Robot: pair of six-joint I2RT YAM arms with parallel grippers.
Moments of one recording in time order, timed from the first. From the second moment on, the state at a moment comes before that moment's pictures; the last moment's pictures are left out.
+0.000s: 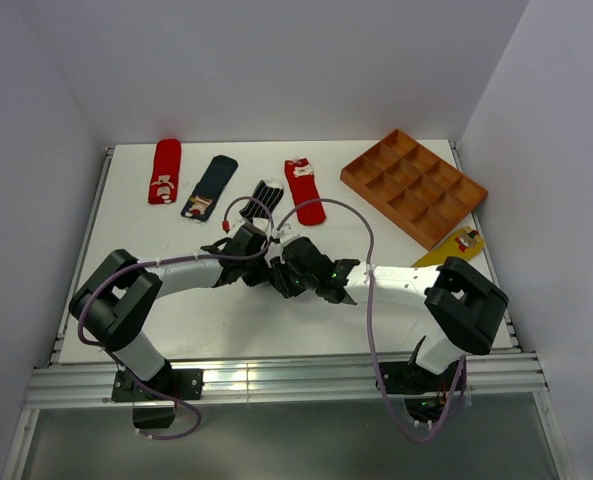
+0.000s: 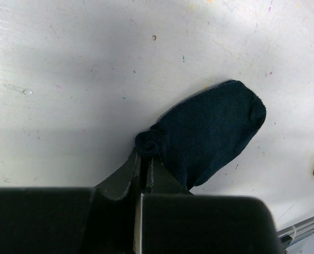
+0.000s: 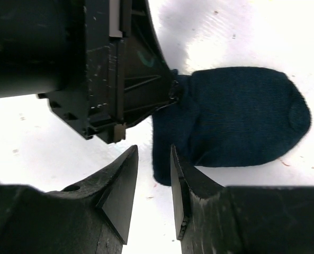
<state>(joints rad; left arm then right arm) -0.71 1.64 0.81 -0.11 -0.07 -1.09 0.96 1.55 0.82 -0.01 0.08 0.36</state>
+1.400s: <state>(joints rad) -0.70 1.68 0.85 -0.11 -0.08 -1.09 1.00 1.51 0.65 0.27 0.20 0.24</state>
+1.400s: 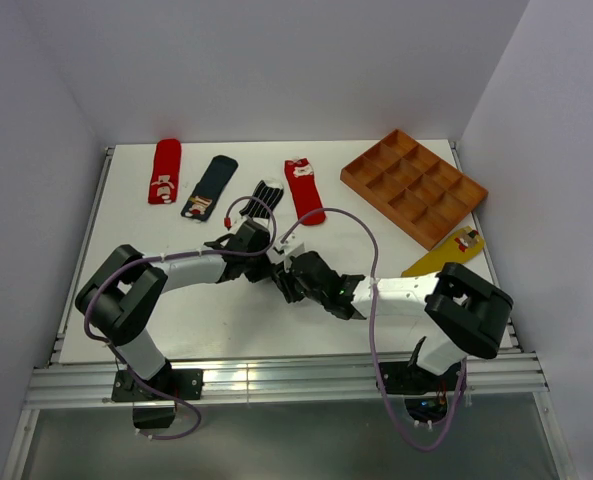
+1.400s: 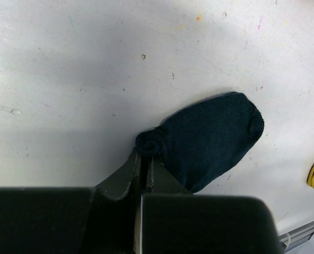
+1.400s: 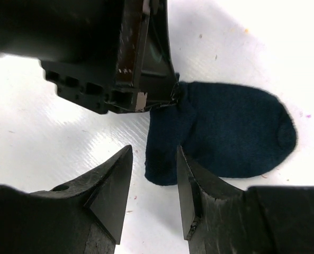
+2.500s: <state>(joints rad) -0.67 1.57 0.76 -0.08 -0.11 -1.18 0.86 1.68 0.77 0.16 0.03 0.31</state>
